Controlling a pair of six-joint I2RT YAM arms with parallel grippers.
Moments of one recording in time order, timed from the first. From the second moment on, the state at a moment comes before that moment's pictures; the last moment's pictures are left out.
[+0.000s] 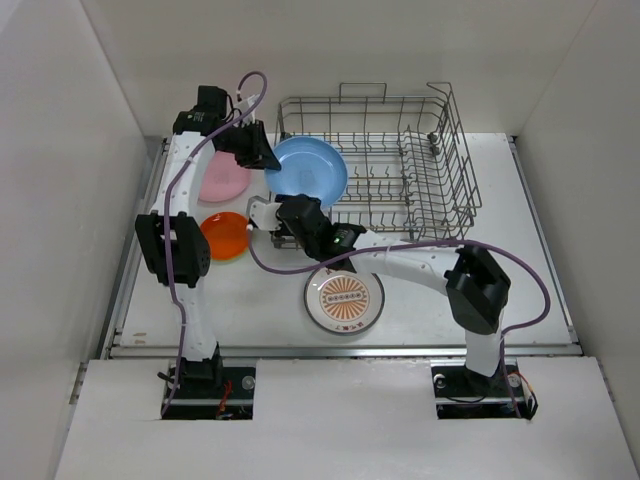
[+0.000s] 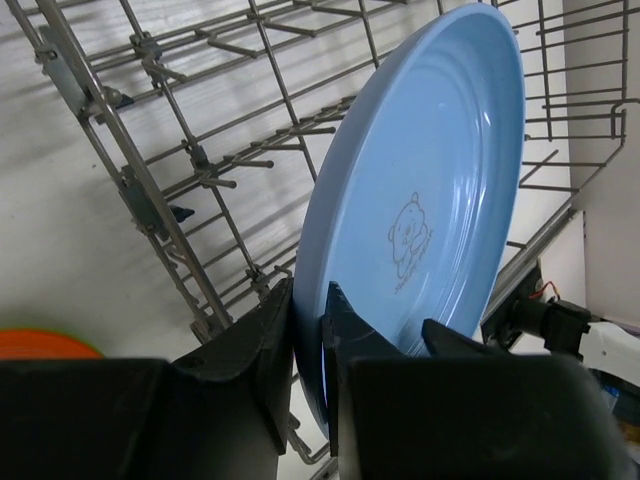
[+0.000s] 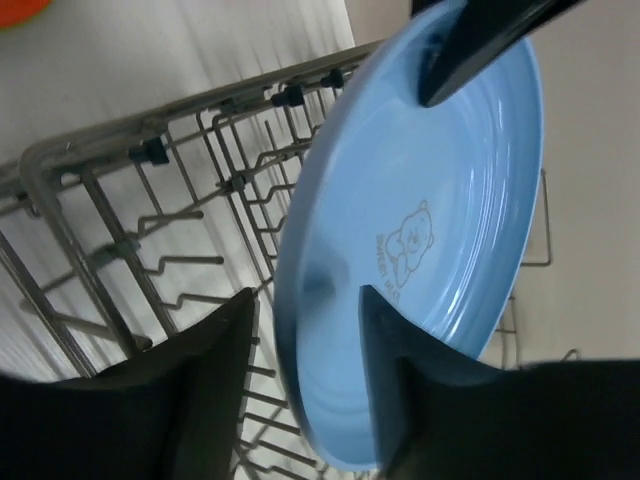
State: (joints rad) left arm -0.09 2.05 2.11 -1.02 0.73 -0.12; right arm 1.03 1.91 1.53 -0.07 0.54 -0.82
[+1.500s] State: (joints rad) left arm 0.36 2.33 2.15 -0.78 0.47 -0.44; right arm 0.75 1.77 1.80 -0.03 0.52 -0.31
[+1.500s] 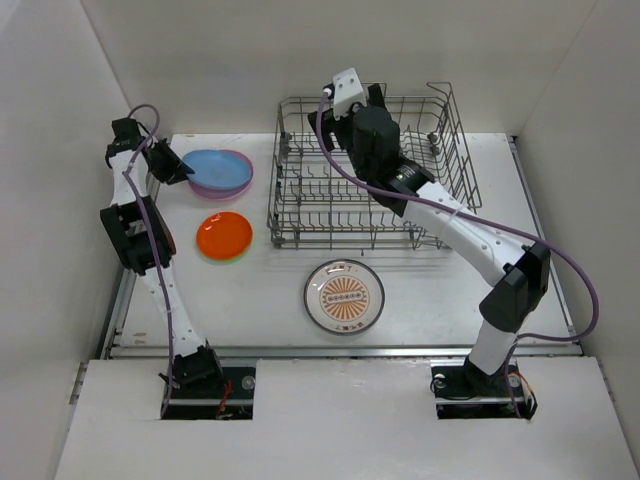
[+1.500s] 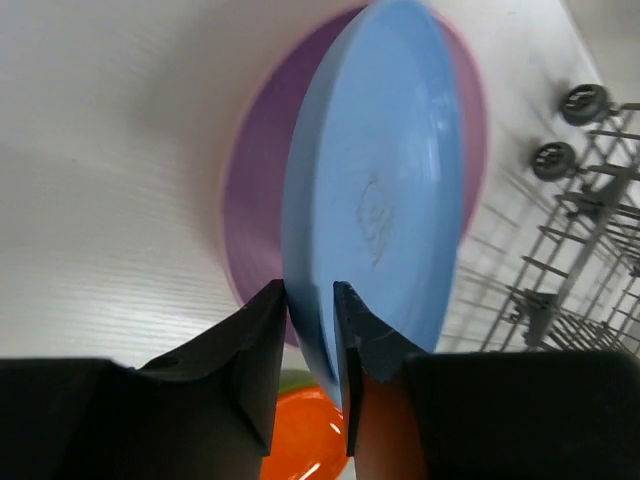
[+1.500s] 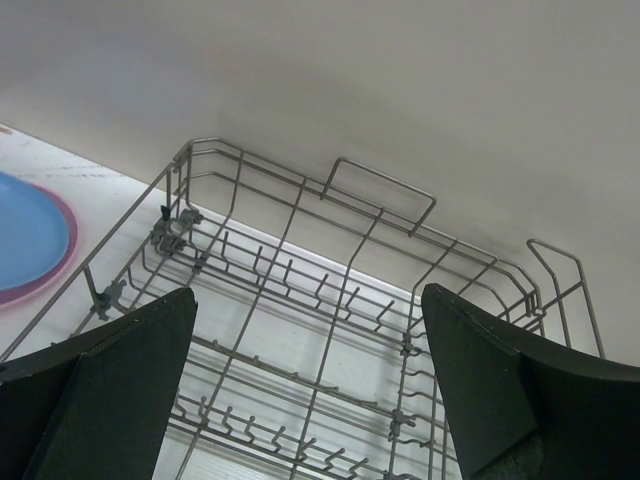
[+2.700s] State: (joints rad) left arm 0.34 1.57 1.94 -0.95 -0.07 -0.15; right arm 0.38 1.18 1.49 -0.36 0.86 0.03
